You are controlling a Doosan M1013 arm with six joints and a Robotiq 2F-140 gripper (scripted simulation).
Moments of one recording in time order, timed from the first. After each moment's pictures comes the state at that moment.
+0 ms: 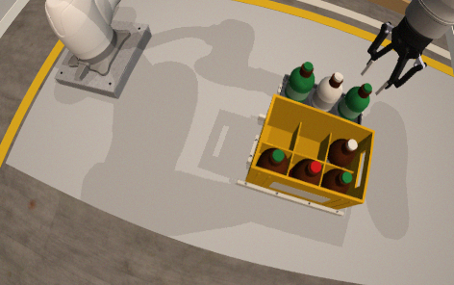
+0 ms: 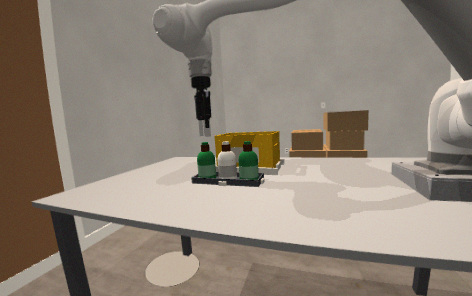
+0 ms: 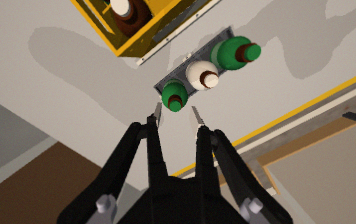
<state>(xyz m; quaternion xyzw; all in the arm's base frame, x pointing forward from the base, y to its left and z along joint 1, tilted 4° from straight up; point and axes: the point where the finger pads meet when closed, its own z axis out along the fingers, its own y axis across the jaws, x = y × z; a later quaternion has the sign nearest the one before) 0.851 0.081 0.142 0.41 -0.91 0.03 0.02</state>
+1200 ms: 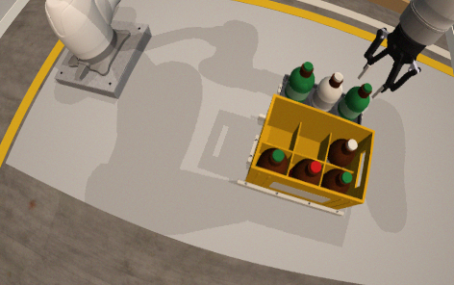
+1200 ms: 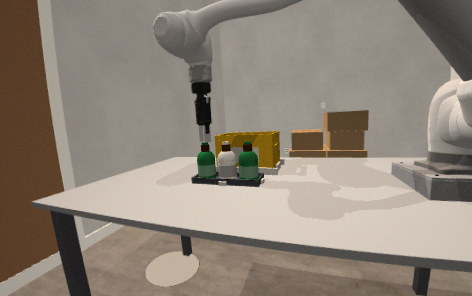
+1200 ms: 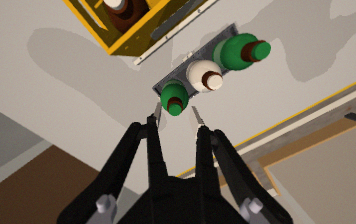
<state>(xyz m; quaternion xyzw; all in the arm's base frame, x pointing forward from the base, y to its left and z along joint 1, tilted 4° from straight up) 0.850 0.082 0.120 0.41 -0.91 0.03 0.02</state>
